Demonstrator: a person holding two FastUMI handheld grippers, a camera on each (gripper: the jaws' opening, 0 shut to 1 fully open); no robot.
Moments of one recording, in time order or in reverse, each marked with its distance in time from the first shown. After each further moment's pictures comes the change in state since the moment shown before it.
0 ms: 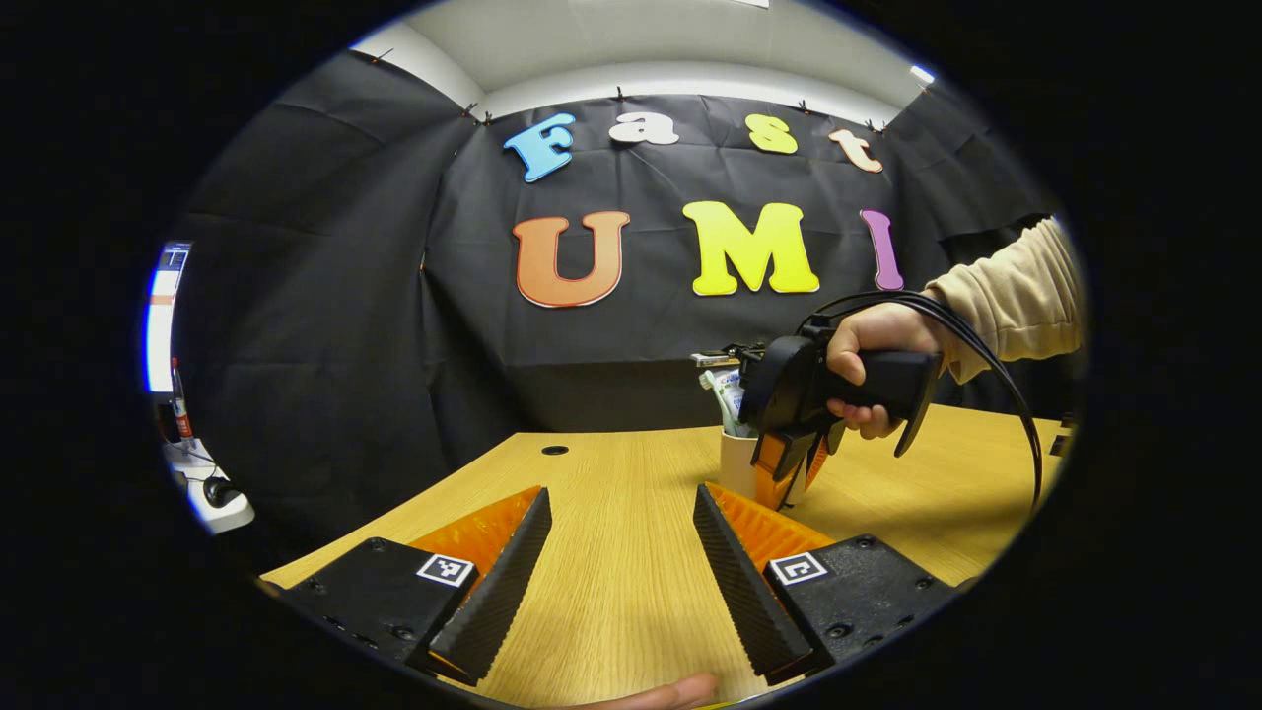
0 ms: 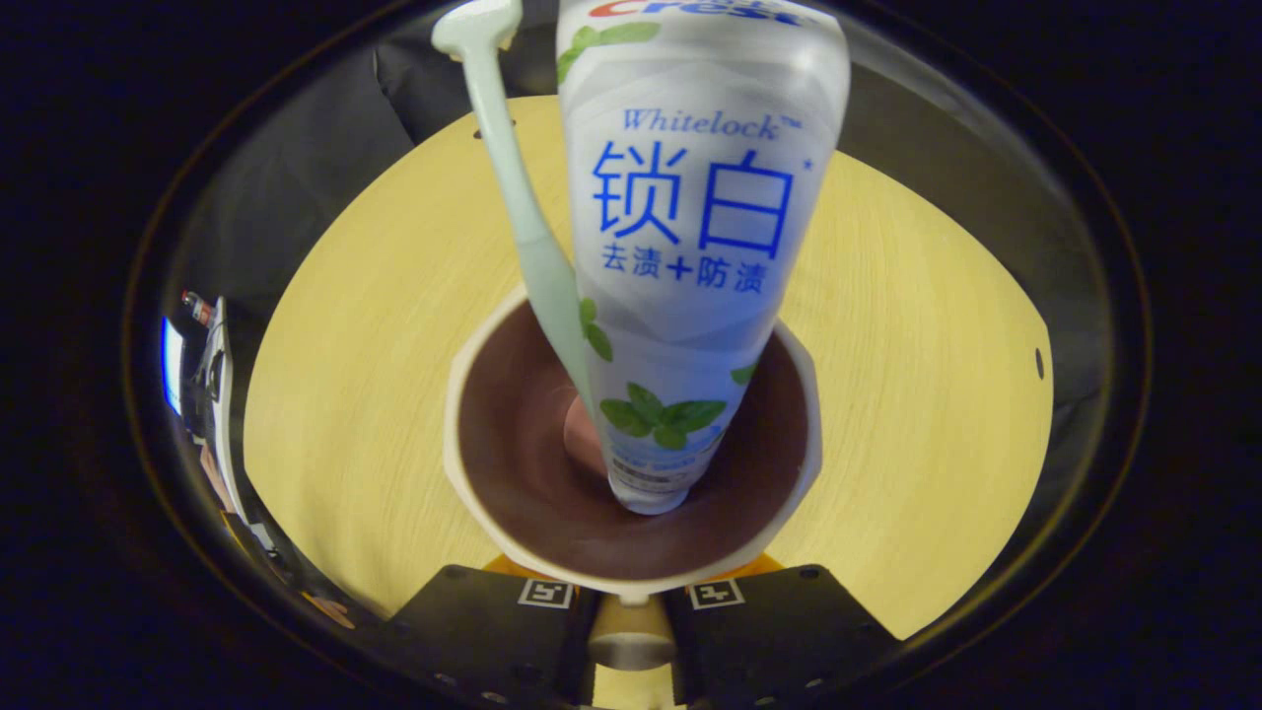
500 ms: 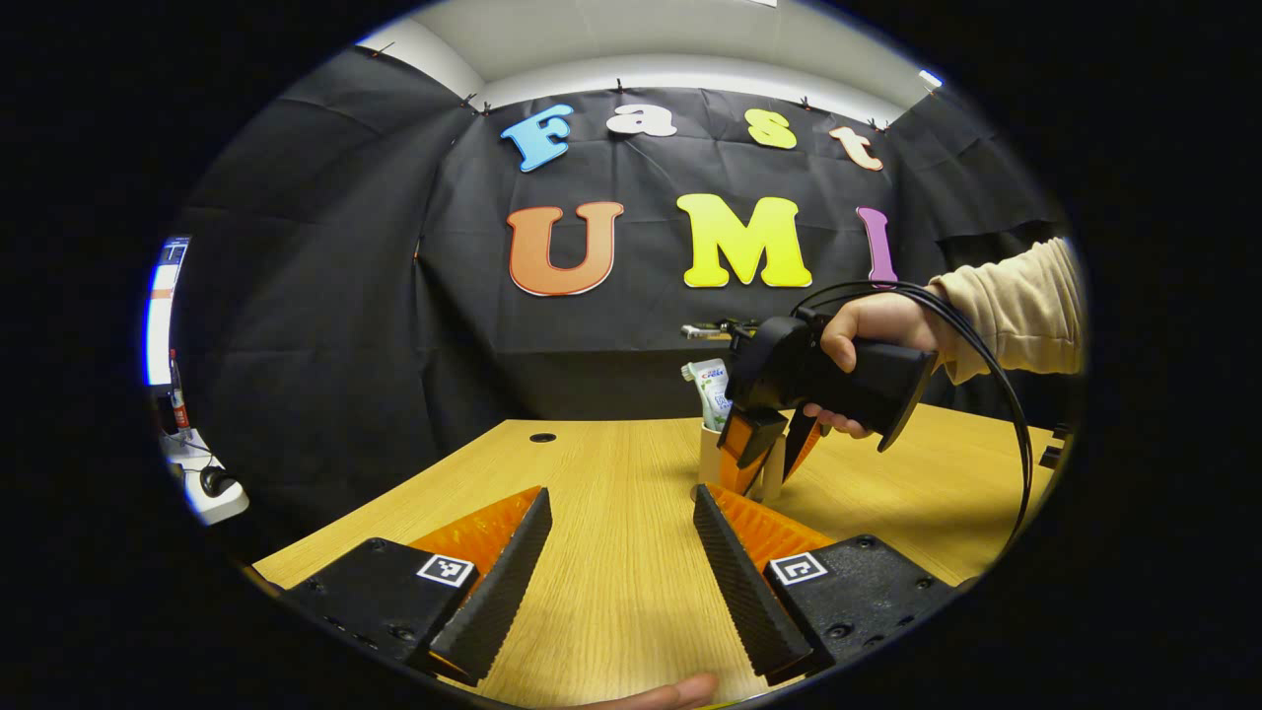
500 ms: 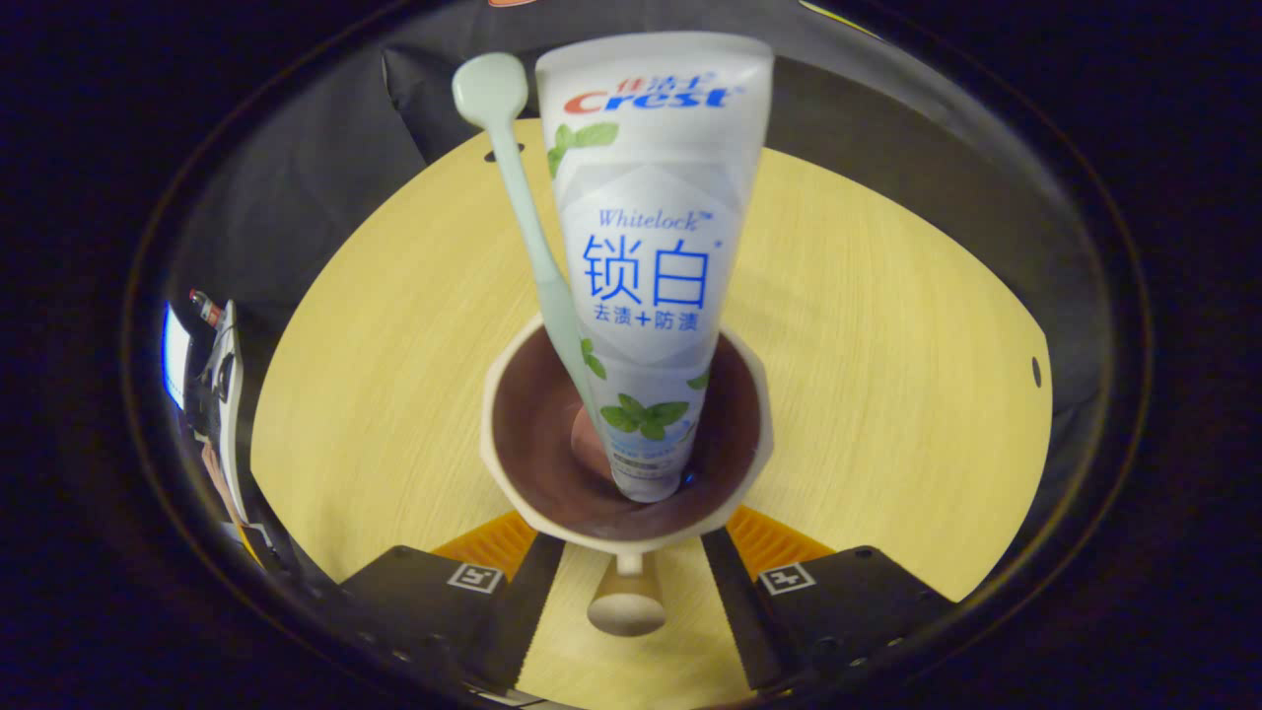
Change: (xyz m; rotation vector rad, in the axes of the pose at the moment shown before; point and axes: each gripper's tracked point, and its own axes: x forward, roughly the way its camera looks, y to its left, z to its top) left arm -0.011 -0.024 -0.002 -0.023 0.047 -0.020; right arm -0.022 -0.002 0.005 0.010 -0.102 0.017
